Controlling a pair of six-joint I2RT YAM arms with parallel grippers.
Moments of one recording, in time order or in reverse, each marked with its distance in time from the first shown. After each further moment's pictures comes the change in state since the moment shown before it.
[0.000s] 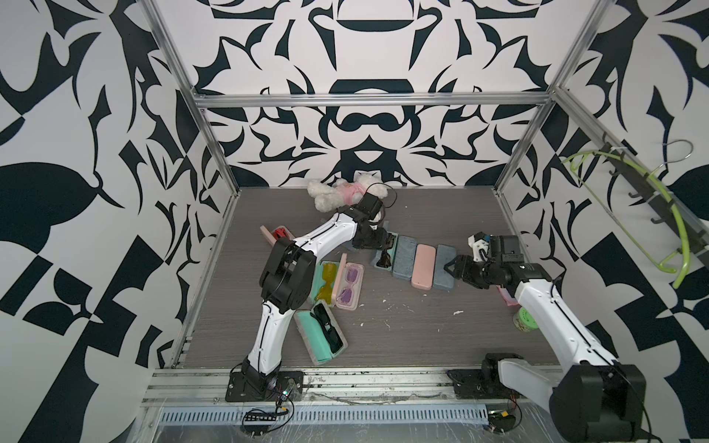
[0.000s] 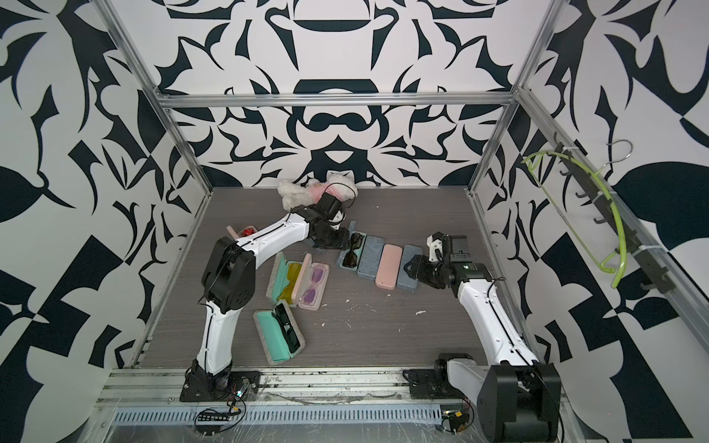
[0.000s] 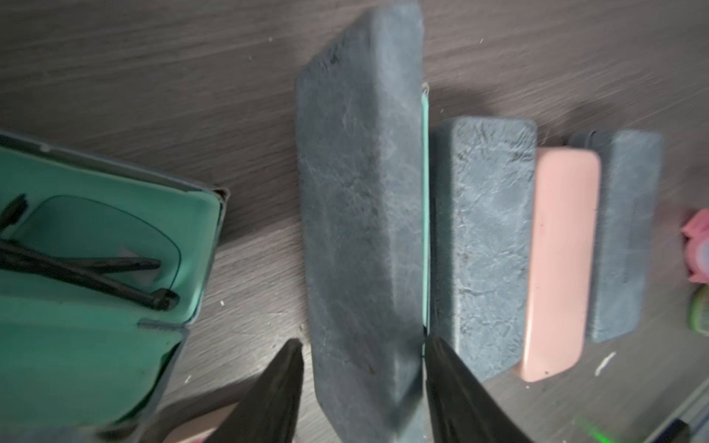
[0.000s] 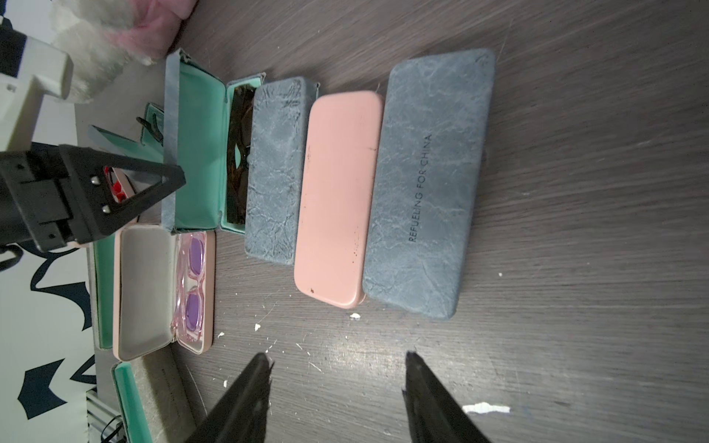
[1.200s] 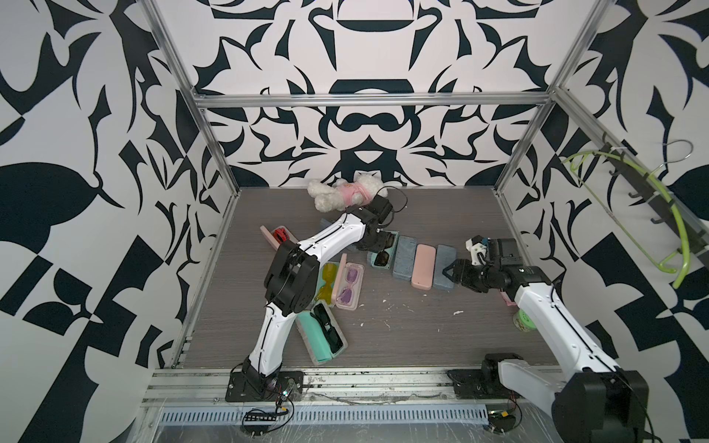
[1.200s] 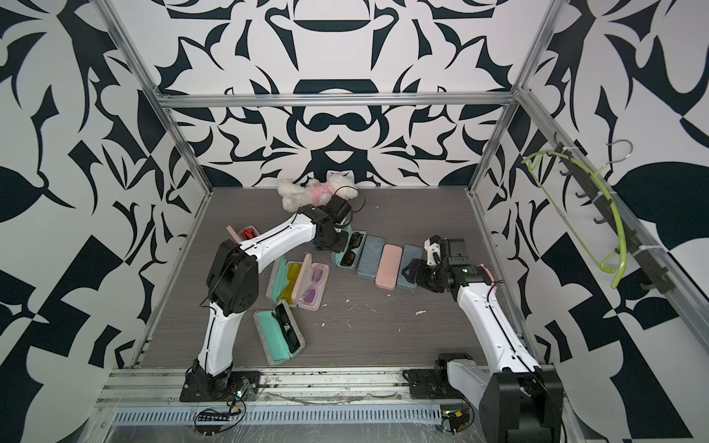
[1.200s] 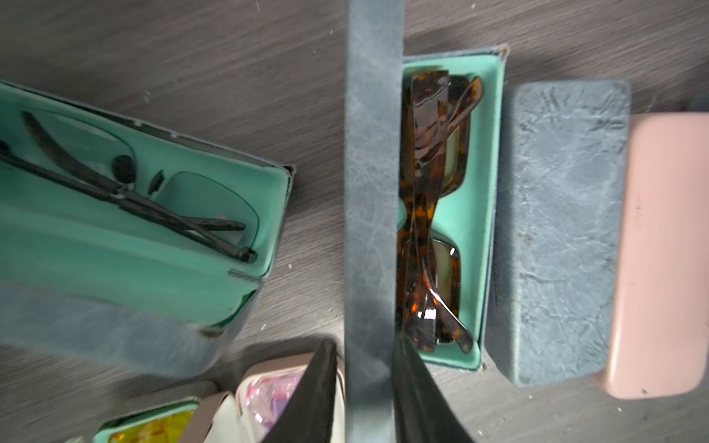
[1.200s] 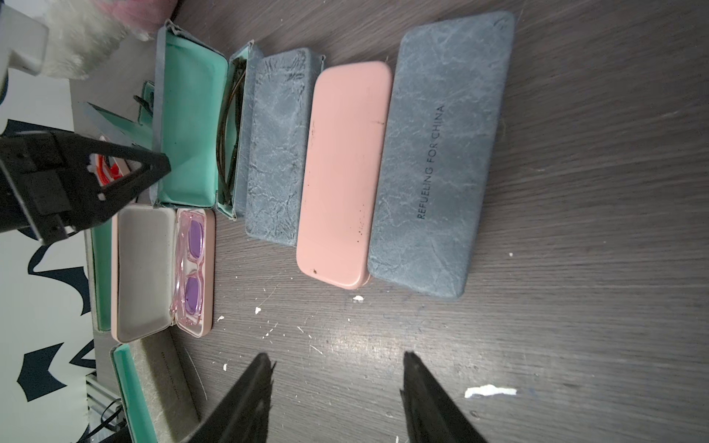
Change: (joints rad) left arm -0.056 -0.016 0.068 -0.148 -0.250 0.039; right arm 0.025 -0.030 -0.012 -0.026 0.000 0.000
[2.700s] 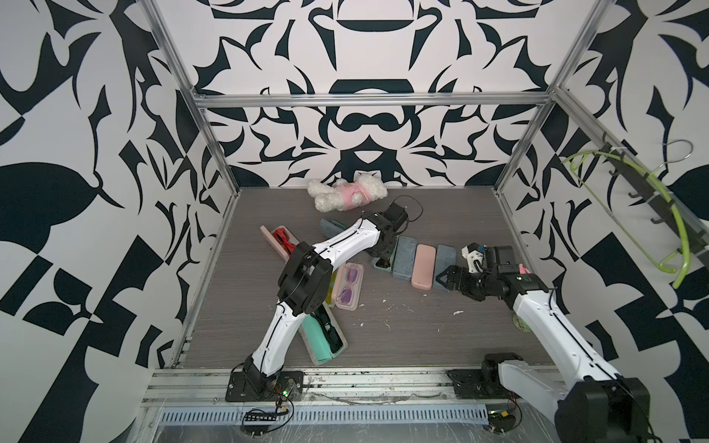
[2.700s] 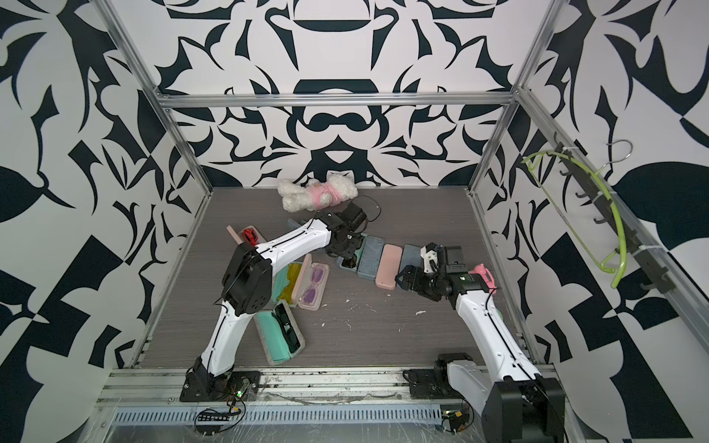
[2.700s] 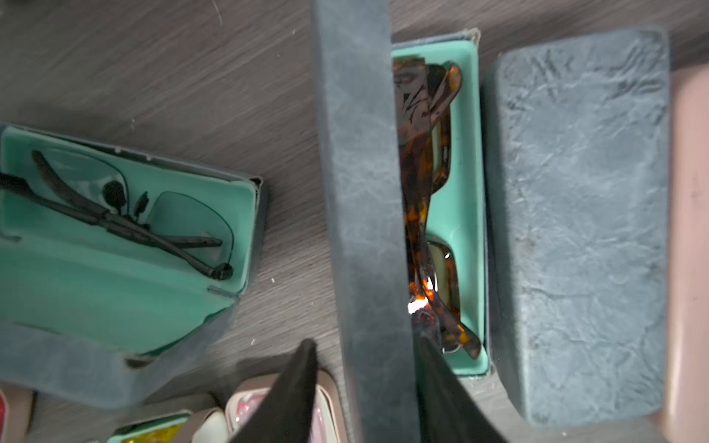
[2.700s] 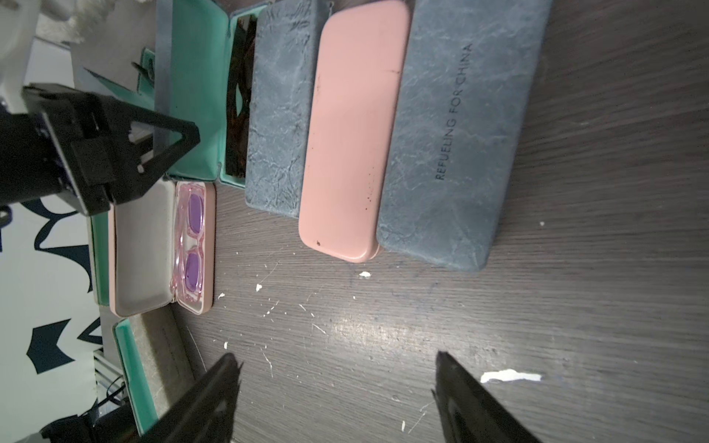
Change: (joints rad) left arm -0.081 0.103 0.092 -0.050 -0.140 0.045; right arm 0.033 -0.048 -0.078 0.019 -0.036 0.005
